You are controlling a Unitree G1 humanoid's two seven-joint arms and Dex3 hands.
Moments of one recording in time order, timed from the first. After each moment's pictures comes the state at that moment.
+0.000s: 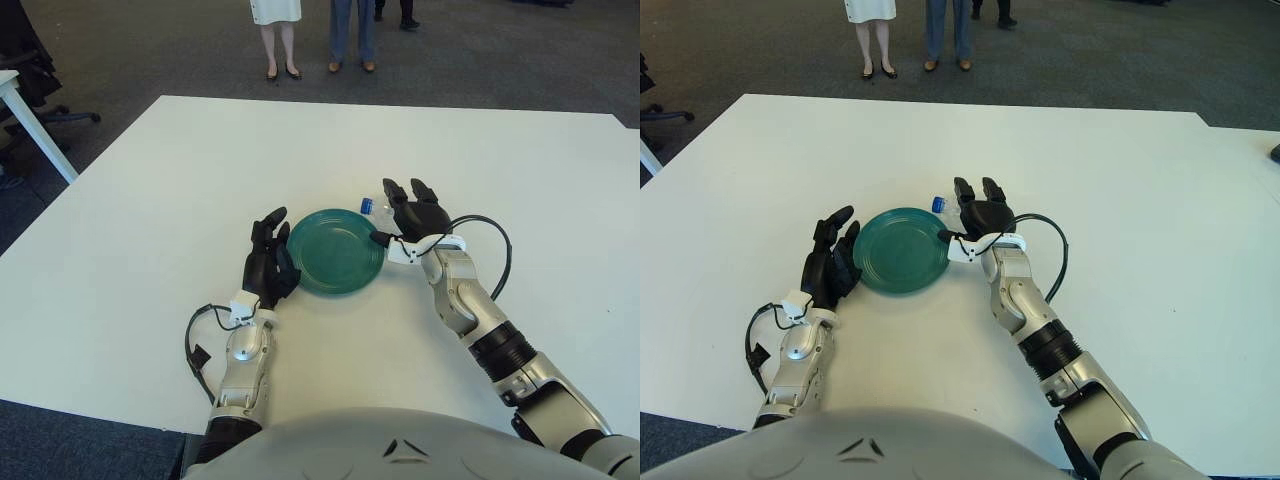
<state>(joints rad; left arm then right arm) 0.21 -0.11 -0.08 0.13 -0.03 -0.39 0.03 -0.24 -0.26 0.48 0.08 -0.93 0.32 0.06</state>
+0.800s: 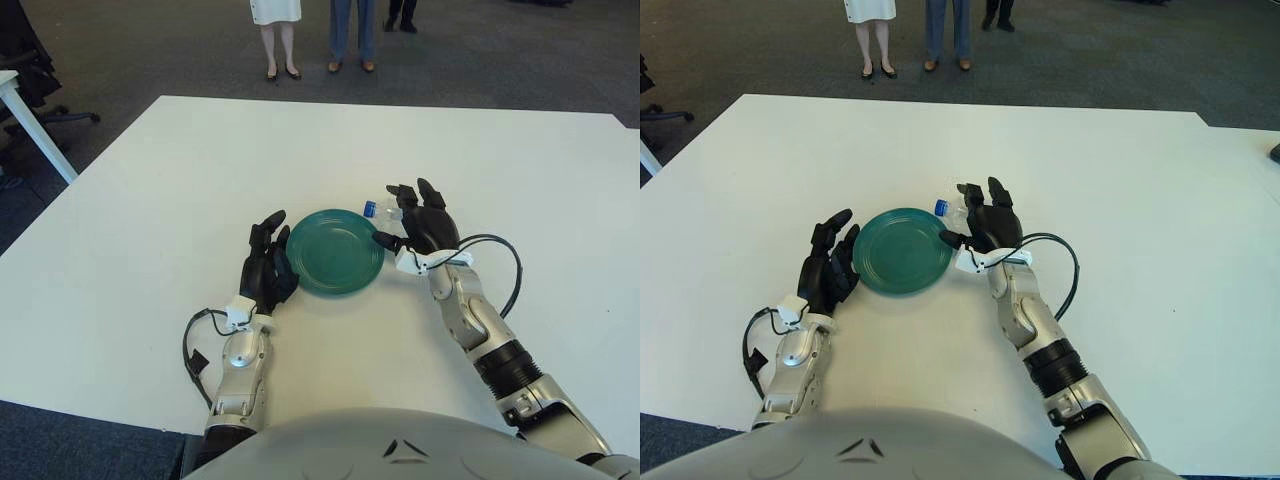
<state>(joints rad) 0.24 -0.11 -0.08 0.11 -0.04 -0.40 0.01 -0.17 -0.23 0.39 0.13 -0.81 0.14 -0.19</state>
